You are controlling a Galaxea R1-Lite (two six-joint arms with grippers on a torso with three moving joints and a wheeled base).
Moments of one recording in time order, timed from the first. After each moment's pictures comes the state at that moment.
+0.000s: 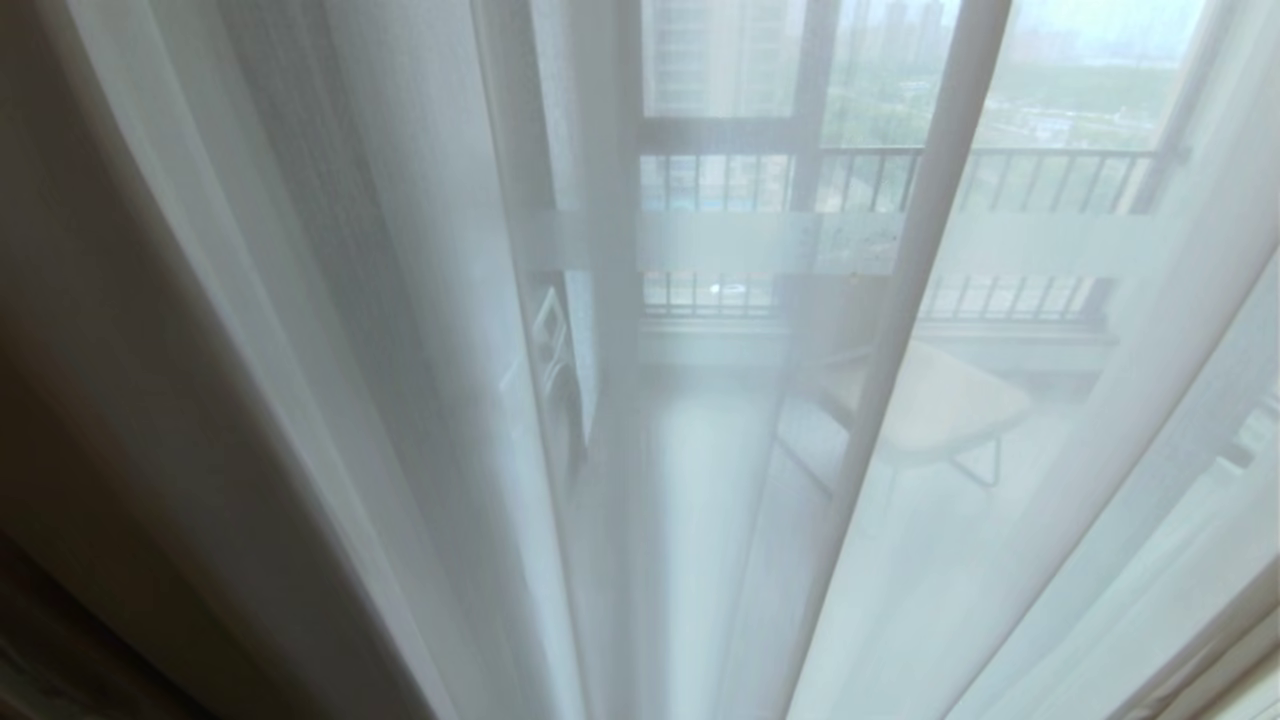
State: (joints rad) left arm 0.01 0.14 -0.23 -0.03 0.05 -0.07; right arm 0.00 0.00 0.00 0.00 -0.03 0.04
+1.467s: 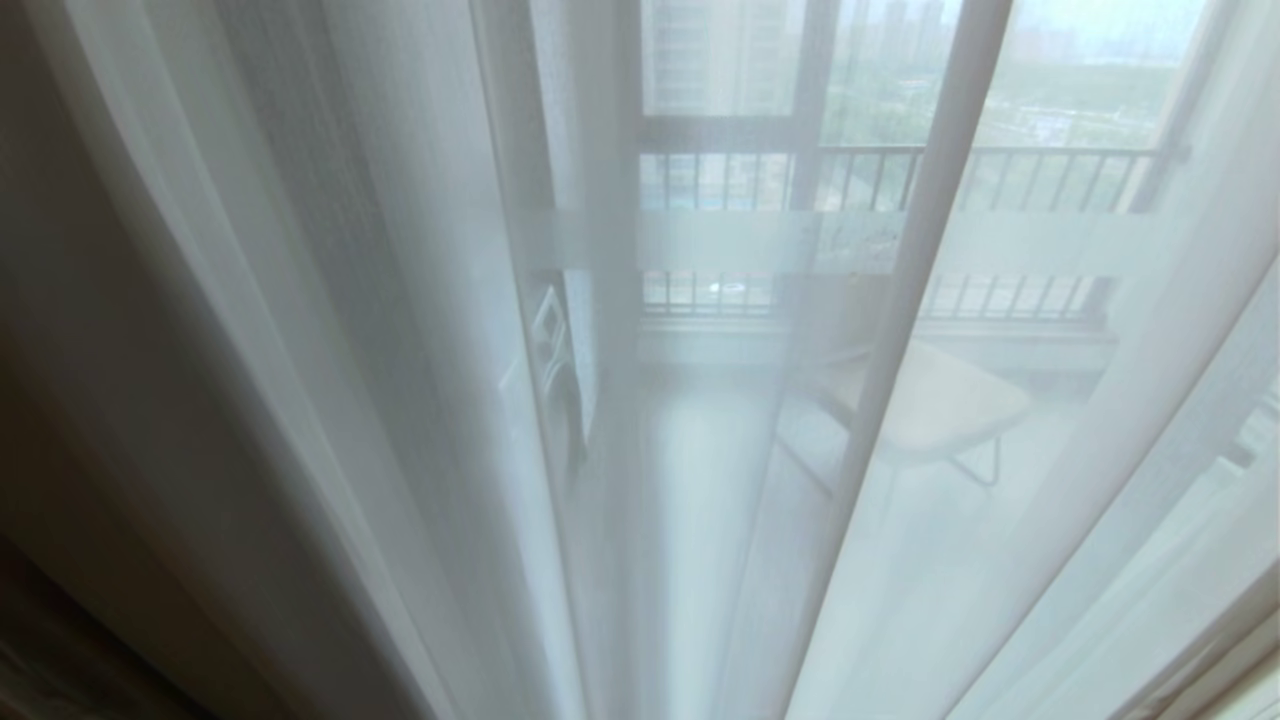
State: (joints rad) left arm 0.70 1.38 -1.29 -0.18 0.56 0.00; right arm 0.00 0.00 0.00 0.00 -0.03 0.04
